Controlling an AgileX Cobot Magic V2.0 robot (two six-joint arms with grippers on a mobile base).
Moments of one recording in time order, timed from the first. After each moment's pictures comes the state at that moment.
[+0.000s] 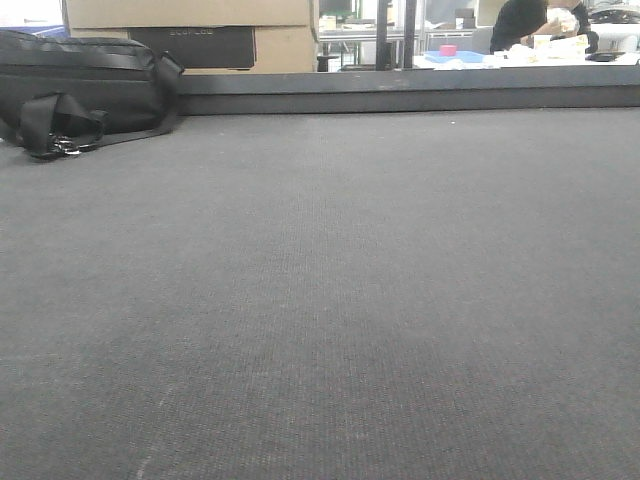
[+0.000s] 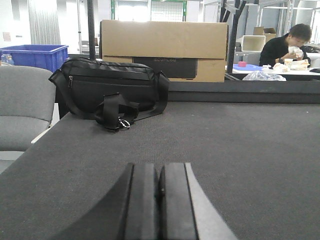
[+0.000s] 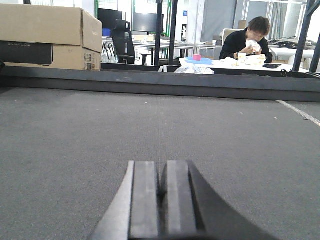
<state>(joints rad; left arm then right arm) -0.01 0.00 0.00 0.00 -0.01 0.02 0.04 -0.01 0.00 0.08 0.04 -0.08</state>
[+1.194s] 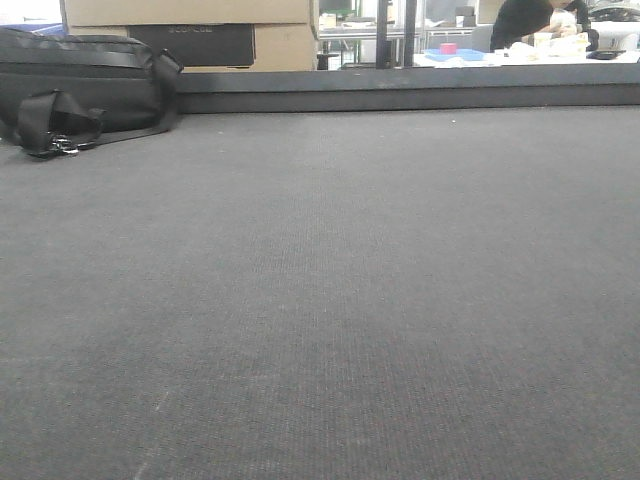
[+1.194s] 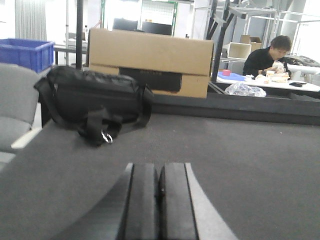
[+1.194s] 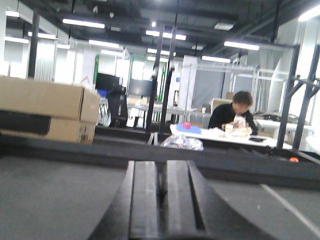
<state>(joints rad) -0.01 0.04 -0.30 -0.07 0.27 0.02 0.04 0.00 -0.25 0.00 0.03 -0.08</state>
